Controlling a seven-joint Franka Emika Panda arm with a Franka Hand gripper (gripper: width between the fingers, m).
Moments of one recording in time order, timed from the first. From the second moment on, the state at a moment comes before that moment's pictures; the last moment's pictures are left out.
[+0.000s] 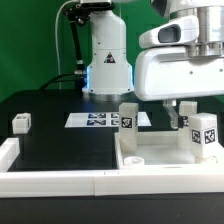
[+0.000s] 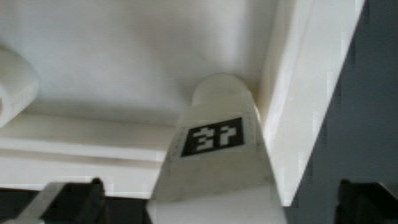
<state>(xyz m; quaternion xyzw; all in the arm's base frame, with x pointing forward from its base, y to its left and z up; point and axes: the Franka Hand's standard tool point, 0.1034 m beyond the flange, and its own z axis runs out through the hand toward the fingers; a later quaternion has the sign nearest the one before) 0.613 0.113 0.084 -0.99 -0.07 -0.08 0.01</state>
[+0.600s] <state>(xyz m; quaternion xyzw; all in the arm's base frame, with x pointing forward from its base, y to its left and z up) 0.613 0.113 0.083 -1.00 -0.05 -0.08 0.02</state>
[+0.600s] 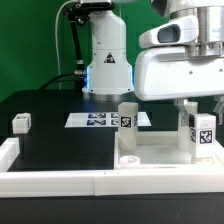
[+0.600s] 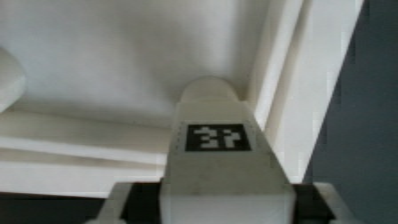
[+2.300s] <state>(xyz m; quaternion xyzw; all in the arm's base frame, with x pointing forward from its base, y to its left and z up) 0.610 0.122 0.082 -0.87 0.49 -0.05 0.06</state>
